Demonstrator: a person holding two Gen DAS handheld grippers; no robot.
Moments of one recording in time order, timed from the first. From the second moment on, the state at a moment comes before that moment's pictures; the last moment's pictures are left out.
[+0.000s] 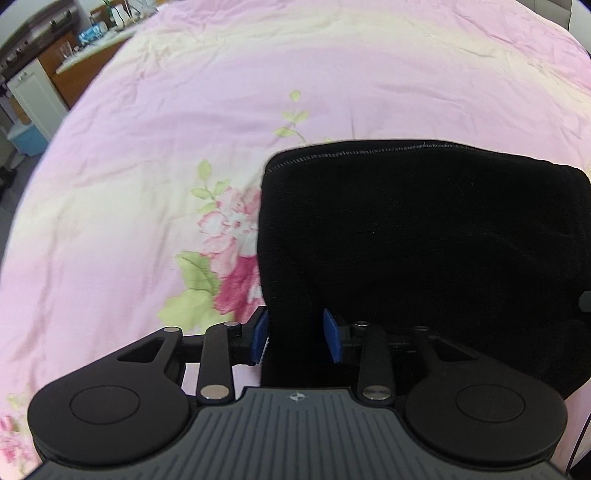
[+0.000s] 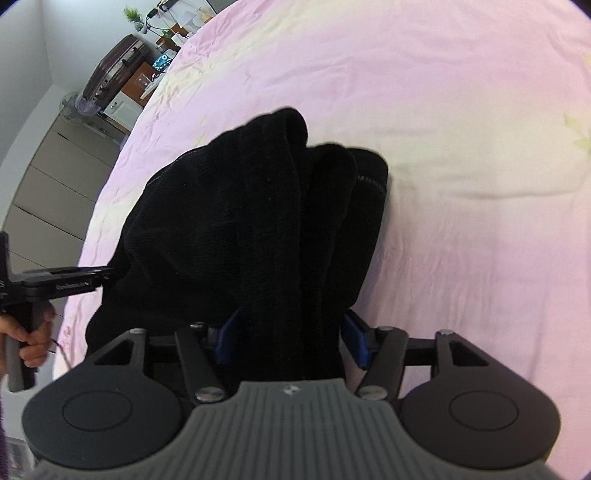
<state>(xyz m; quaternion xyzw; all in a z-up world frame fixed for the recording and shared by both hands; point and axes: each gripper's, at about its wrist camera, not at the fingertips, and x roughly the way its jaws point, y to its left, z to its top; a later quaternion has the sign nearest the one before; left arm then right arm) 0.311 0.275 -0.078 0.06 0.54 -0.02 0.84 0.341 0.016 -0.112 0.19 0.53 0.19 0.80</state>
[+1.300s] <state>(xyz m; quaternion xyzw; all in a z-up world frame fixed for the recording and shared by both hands) 0.071 0.087 0.012 0.06 0.28 0.05 0.96 0.093 -0.031 0.016 0.03 0.26 0.20 0.94</state>
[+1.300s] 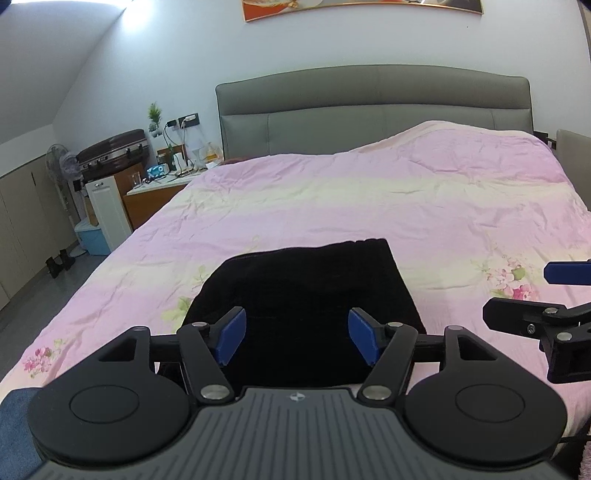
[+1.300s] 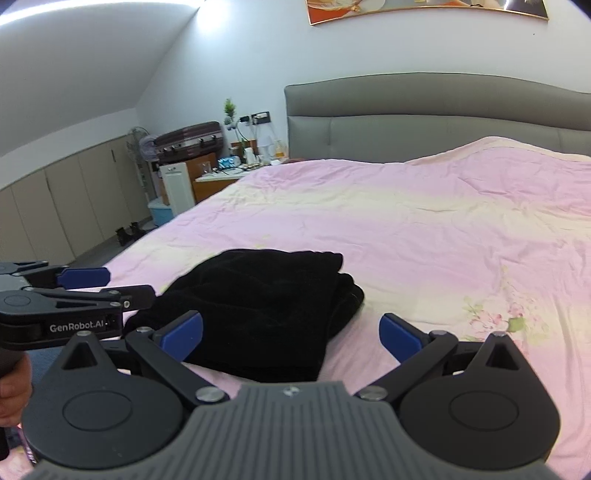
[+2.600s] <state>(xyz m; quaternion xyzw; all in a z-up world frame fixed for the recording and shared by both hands) 0.068 0.096 -0.017 0.02 0.33 0.08 0.94 0.095 -0.004 -0.016 -0.03 0.26 0.20 0.94</state>
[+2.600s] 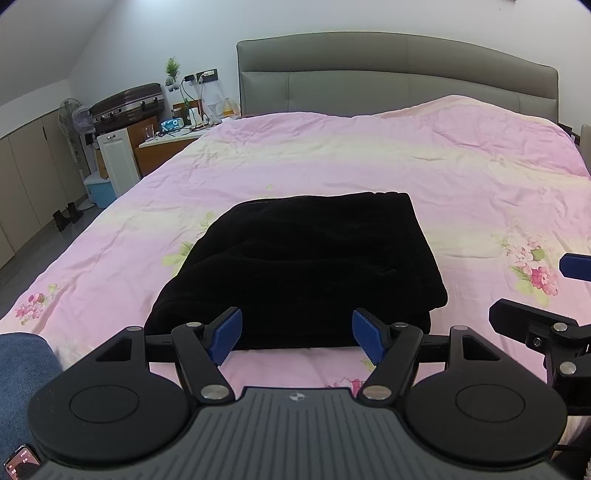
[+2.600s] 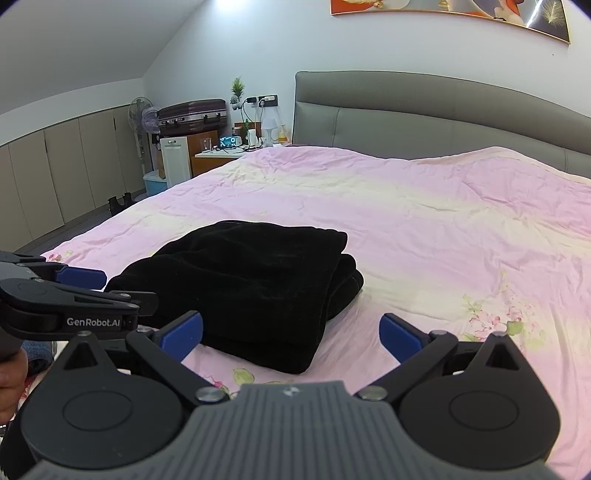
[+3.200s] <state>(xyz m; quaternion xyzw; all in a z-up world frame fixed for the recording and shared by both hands) 0.068 0.096 -0.013 0.02 0.33 0.08 0.94 0.094 -0.003 -0.015 -0.04 0.26 0.21 0.94</state>
